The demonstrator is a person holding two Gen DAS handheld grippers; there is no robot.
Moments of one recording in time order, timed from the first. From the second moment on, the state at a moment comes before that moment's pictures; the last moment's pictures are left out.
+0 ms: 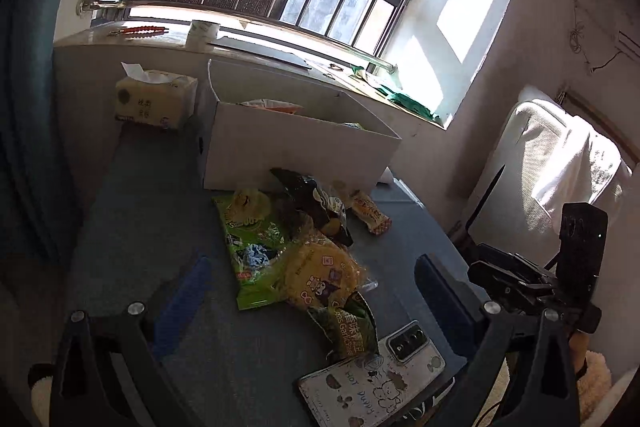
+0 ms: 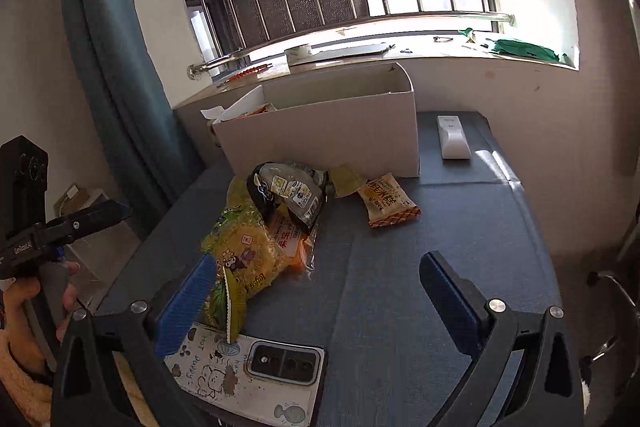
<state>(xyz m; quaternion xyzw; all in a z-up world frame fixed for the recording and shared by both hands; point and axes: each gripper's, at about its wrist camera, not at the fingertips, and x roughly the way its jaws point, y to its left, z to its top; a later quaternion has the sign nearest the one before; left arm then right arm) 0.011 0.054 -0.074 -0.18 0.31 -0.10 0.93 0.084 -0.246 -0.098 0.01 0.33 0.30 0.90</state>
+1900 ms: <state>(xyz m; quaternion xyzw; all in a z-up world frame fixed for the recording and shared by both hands) 0.162 0.069 -0.125 -0.04 0.42 -0.06 0.90 0.112 -0.277 -0.102 0.08 0.34 0.34 0.88</state>
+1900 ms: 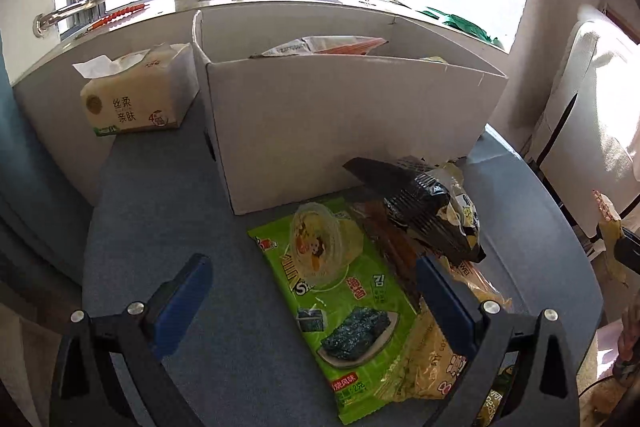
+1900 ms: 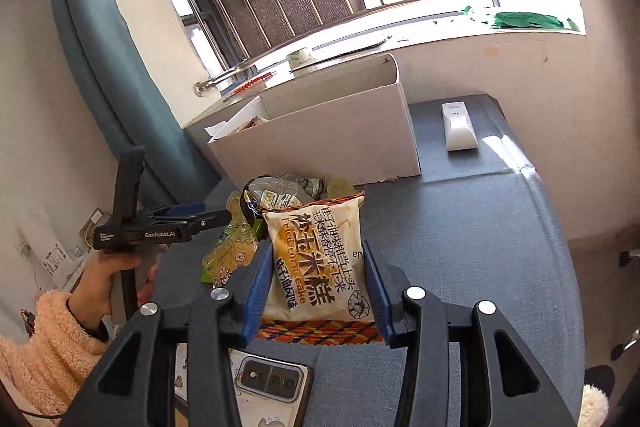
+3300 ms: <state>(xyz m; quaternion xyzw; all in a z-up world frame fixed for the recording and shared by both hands) 0.246 0.083 0.018 -0.08 0.28 -0.08 0.95 0.303 -0.151 -0.006 0.04 0.35 0.30 0.89</state>
